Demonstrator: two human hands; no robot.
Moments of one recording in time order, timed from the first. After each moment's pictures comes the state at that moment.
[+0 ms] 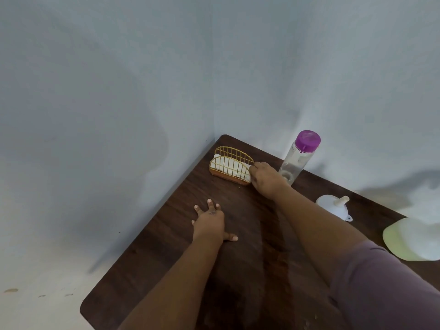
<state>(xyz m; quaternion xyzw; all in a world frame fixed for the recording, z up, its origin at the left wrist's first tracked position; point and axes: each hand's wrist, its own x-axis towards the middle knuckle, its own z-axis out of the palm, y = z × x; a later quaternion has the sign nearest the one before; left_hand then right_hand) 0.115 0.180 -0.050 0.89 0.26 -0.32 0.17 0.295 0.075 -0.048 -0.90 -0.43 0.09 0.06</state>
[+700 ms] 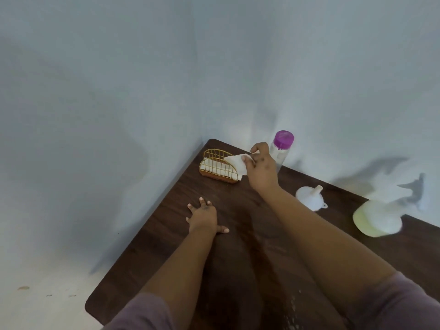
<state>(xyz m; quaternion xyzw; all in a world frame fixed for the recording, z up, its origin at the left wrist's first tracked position) 0.115 0.180 -0.043 0.89 0.27 -0.32 0.18 0.224 0.065 0.041 -0.89 -0.16 -0.02 0.43</state>
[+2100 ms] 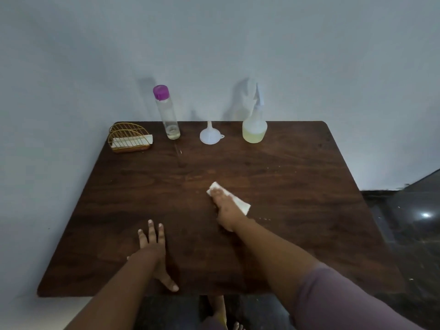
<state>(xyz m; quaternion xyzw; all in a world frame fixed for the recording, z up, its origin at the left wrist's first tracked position) -0.091 0.074 -0.038 0.87 0.09 -0.49 -0.01 -0.012 -0.146 -0.079 -0.92 -0.12 0.18 0.32</state>
